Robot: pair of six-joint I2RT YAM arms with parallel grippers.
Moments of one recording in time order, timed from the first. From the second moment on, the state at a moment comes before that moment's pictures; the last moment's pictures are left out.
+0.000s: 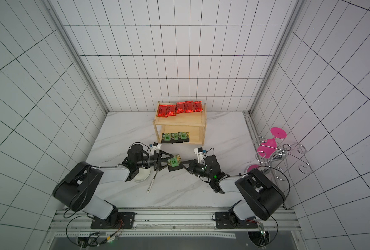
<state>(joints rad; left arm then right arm) -0.45 1.52 0.50 0.73 0.91 -1.36 0.71 1.46 0.30 0.93 -0.52 1.20</state>
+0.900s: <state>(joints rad) -0.42 1.58 0.55 0.74 0.91 -1.34 0.70 1.32 0.29 0.79 -0.44 1.26</state>
